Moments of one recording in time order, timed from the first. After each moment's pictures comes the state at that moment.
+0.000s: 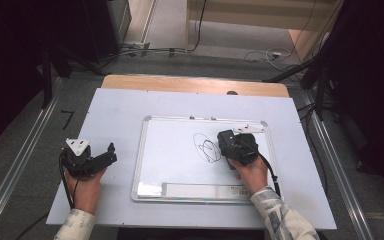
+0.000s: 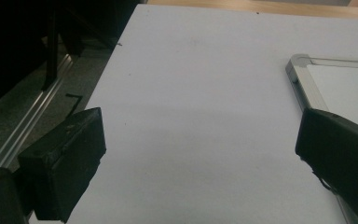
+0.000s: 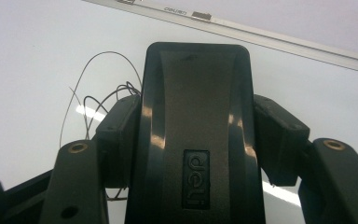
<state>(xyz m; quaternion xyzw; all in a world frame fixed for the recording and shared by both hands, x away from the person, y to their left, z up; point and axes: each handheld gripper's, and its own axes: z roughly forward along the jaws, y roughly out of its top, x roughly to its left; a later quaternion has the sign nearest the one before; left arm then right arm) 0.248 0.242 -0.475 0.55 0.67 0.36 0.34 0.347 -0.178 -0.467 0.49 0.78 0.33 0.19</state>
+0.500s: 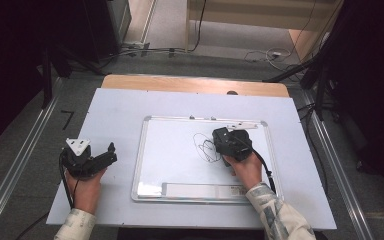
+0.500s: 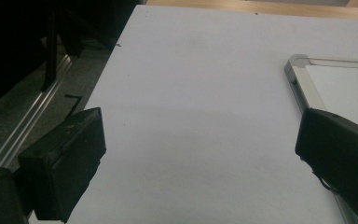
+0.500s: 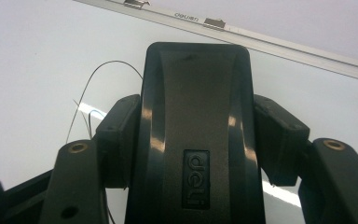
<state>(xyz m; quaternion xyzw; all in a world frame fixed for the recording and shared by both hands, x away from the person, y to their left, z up) 0.247 0.242 -0.475 0.55 0.67 0.36 0.34 0.359 -0.164 -0.470 0.49 0.78 0.33 0.19</state>
